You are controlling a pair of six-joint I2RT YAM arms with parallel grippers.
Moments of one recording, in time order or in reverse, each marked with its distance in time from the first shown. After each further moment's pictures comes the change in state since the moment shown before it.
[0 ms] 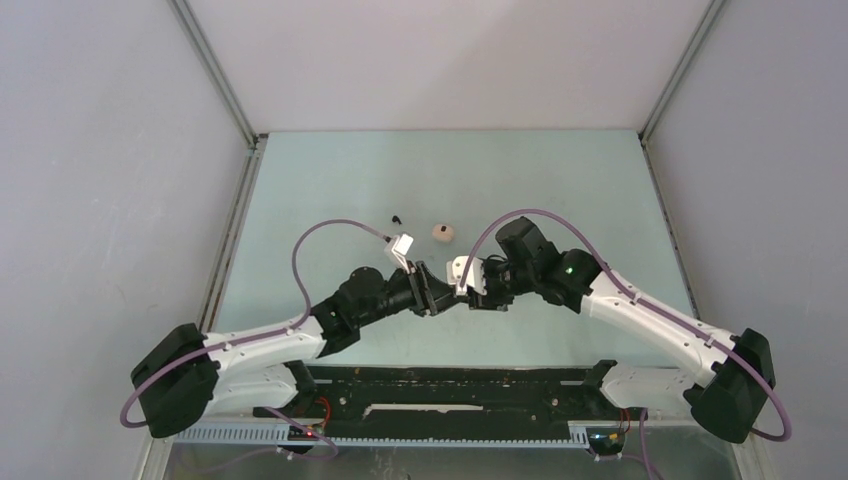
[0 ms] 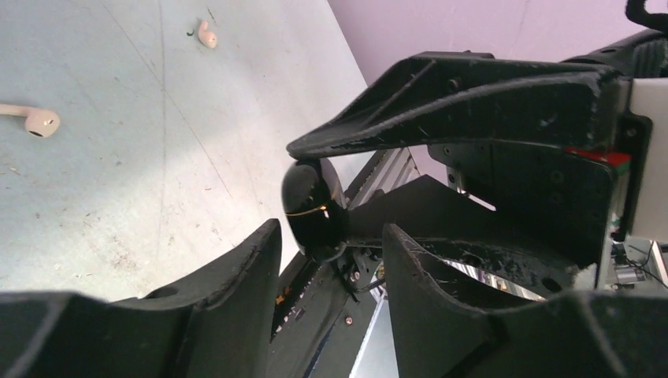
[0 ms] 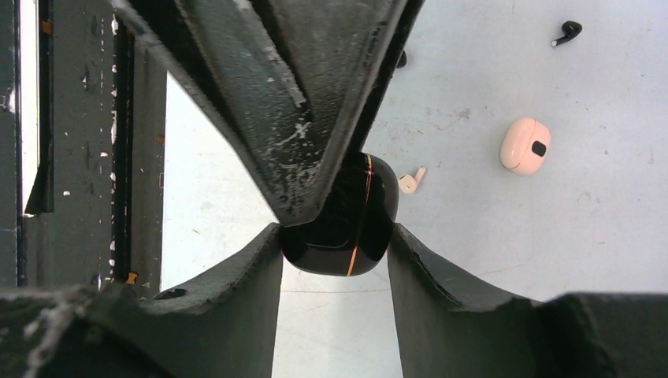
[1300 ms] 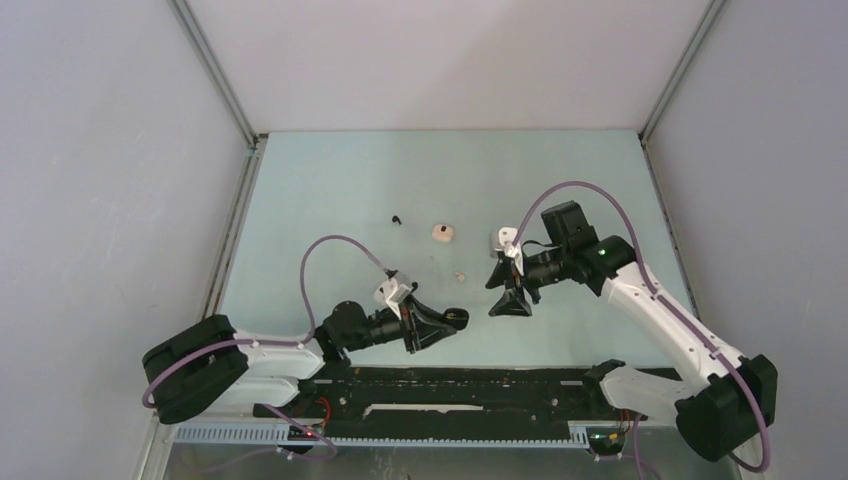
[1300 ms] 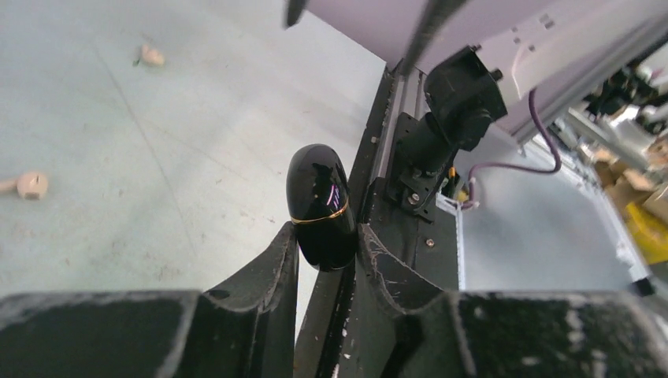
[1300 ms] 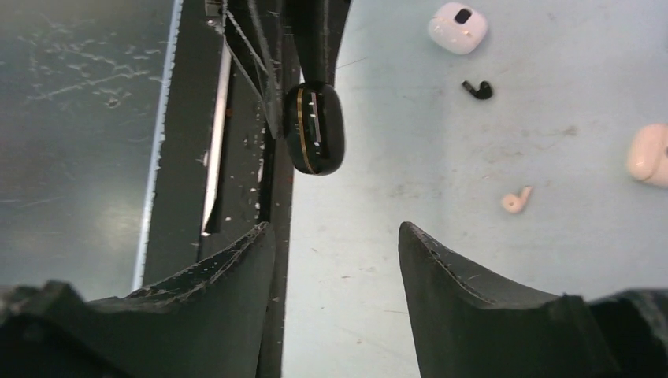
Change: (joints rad) left arm -0.037 0.092 -0.294 0.545 0.158 0.385; right arm -0.329 -0.063 -0.001 -0.169 -0.551 0.045
